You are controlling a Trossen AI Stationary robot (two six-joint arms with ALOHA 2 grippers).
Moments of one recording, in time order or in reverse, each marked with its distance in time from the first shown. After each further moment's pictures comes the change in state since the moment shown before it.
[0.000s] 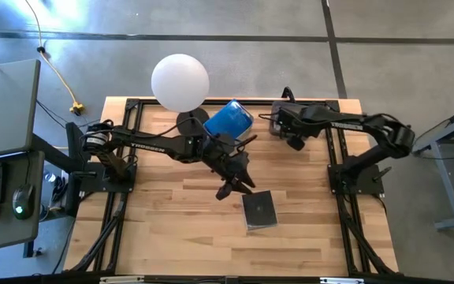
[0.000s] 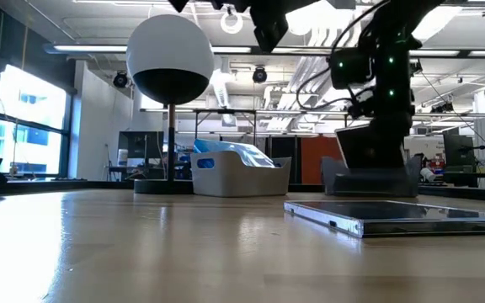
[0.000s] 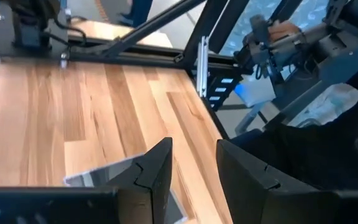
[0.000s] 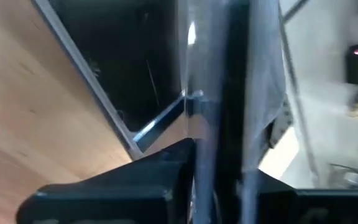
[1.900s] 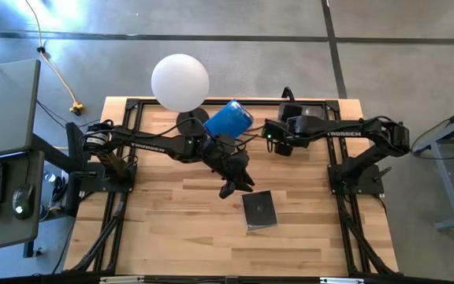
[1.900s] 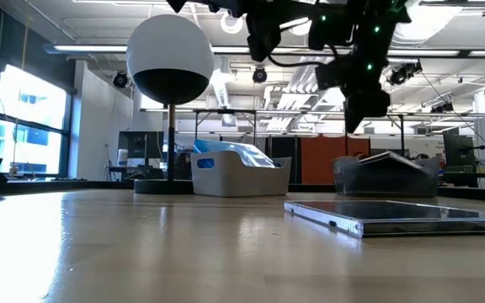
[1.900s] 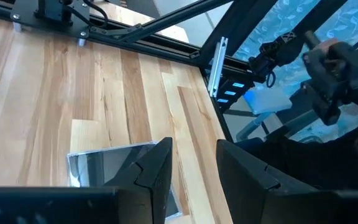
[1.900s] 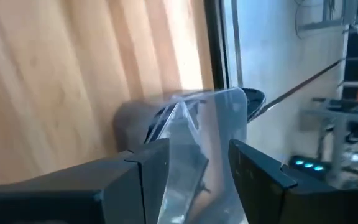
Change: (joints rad) left arm 0.002 0.000 0.000 -0.032 -0.055 -0.130; right arm 0.275 0.029 0.144 0.109 0.099 -0.242
